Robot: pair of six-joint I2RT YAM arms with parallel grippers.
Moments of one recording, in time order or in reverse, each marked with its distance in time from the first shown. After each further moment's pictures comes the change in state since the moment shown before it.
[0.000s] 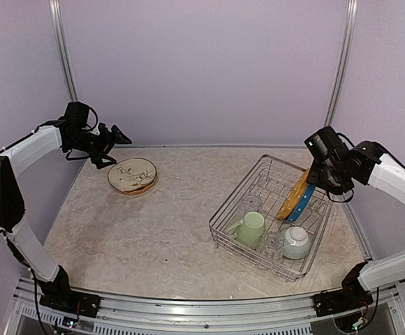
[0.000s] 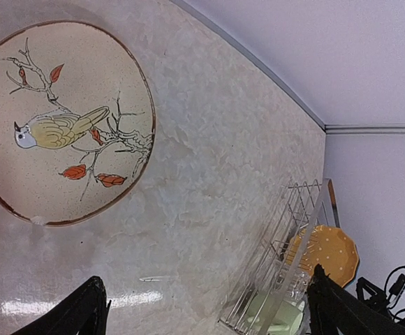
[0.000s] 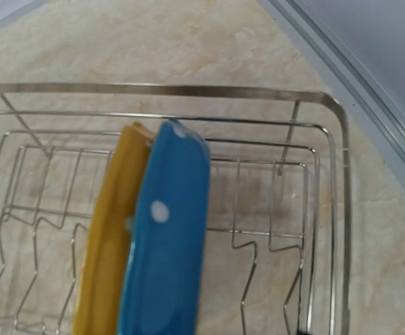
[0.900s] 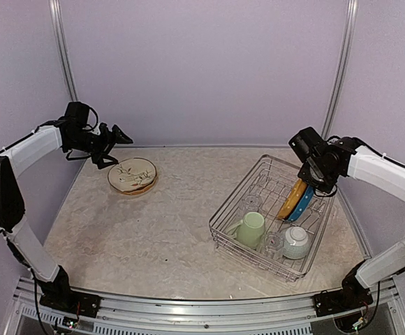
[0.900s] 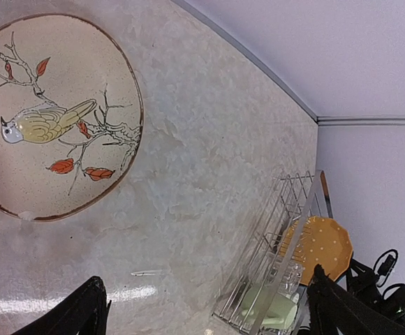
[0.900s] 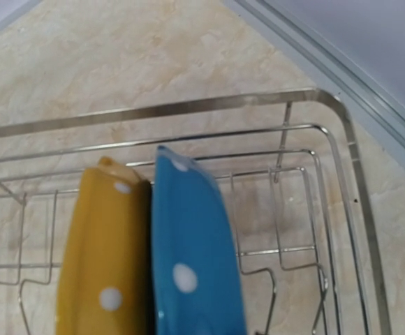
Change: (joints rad) left arm -0.003 0.000 0.000 0.000 0.039 -0.001; right arm -0.023 0.184 0.049 0.023 0.071 0.188
